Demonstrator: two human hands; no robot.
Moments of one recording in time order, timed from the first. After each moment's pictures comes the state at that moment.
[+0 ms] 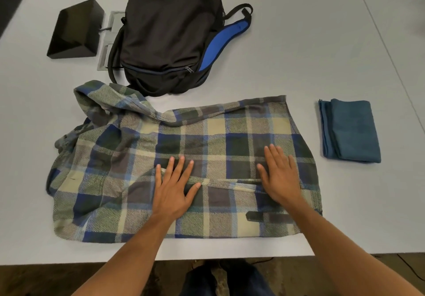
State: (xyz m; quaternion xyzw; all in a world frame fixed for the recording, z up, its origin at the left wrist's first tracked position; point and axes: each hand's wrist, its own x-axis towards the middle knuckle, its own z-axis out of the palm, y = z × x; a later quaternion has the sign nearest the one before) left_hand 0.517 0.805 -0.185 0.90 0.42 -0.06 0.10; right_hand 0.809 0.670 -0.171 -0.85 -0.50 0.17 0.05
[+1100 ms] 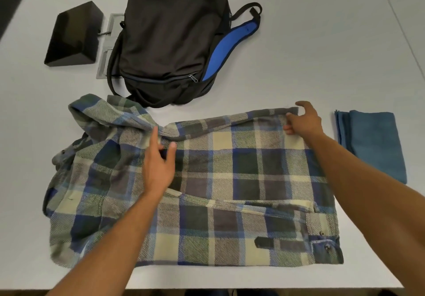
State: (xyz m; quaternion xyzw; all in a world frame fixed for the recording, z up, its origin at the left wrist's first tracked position) left_hand 0.559 0.910 -0.143 0.67 0.63 0.16 0.35; right_hand 0.947 0.820 -0.147 -0.86 -0.17 0.32 0.35
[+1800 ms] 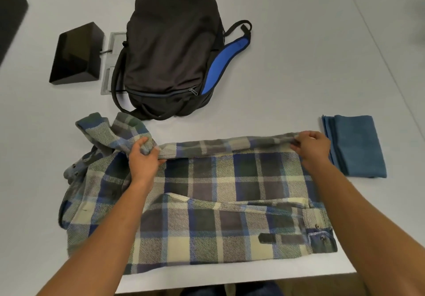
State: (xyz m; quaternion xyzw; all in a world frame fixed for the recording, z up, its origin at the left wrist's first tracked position) left_hand 0.538 0.961 -0.109 0.45 0.66 0.28 0.54; right_hand 0.903 0.769 -0.111 -0.78 0.08 0.29 0.55
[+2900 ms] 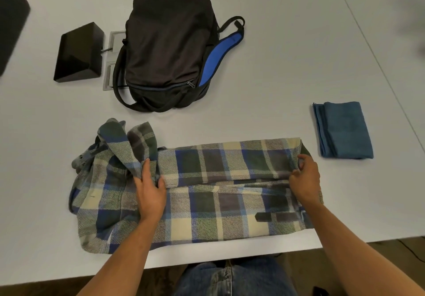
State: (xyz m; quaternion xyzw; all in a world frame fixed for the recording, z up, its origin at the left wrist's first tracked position) left_hand 0.490 0.852 -0.116 0.66 0.66 0.17 0.32; right_hand 0.818 0.660 -0.126 -0.91 -0.15 0.23 0.30
